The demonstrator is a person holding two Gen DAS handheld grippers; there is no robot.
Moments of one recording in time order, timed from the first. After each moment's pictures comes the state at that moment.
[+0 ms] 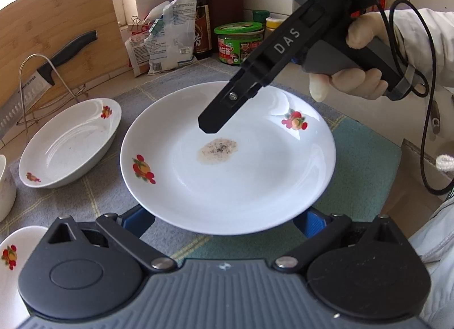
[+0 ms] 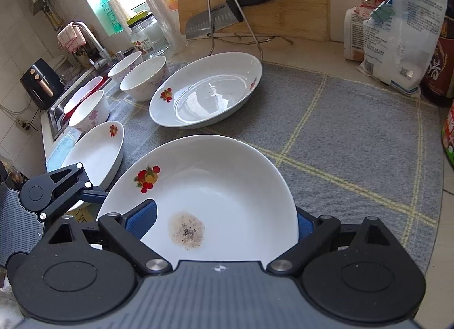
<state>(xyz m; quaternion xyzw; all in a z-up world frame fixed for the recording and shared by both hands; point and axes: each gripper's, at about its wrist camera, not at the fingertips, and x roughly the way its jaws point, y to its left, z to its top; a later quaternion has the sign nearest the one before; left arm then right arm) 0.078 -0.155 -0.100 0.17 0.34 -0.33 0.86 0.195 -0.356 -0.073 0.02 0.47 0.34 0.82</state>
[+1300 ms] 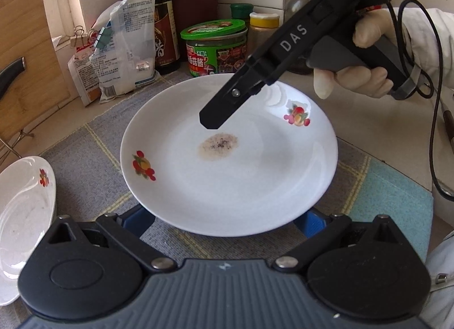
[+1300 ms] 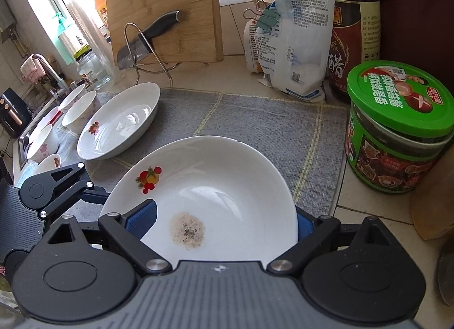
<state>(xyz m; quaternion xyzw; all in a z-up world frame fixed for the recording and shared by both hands) 0.163 -0.233 -0.116 0.19 0.35 -0.38 0.84 0.248 -0.447 -0.089 0.04 0.46 0.27 0.84</state>
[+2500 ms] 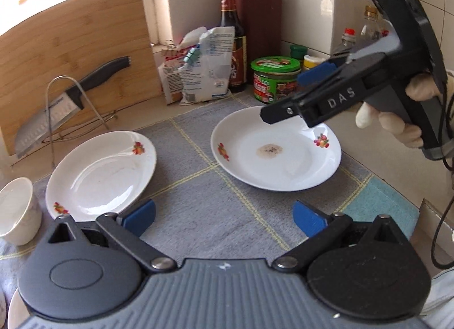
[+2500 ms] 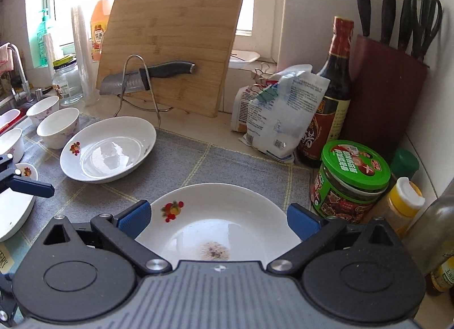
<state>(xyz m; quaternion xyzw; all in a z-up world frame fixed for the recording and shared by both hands) 0.104 -0.154 -0.058 0.13 0.33 -0.27 0.90 0.167 -0.364 -0.019 -0.07 0.35 0.15 0.92</state>
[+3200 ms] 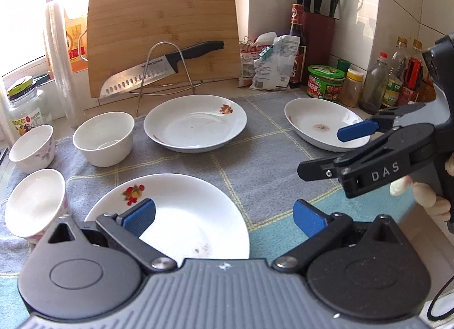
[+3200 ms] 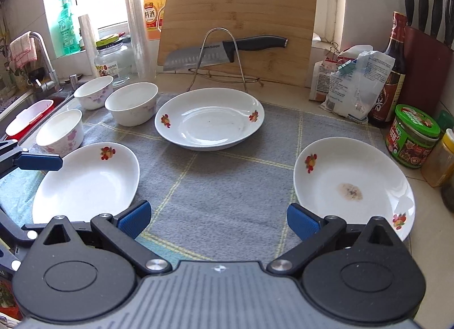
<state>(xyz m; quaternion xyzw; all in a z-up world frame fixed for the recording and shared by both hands) 0.046 -0.017 -0.049 0.07 0.33 -0.20 0.92 0.084 -0.224 -0.028 -0.03 0.39 0.14 0.91</state>
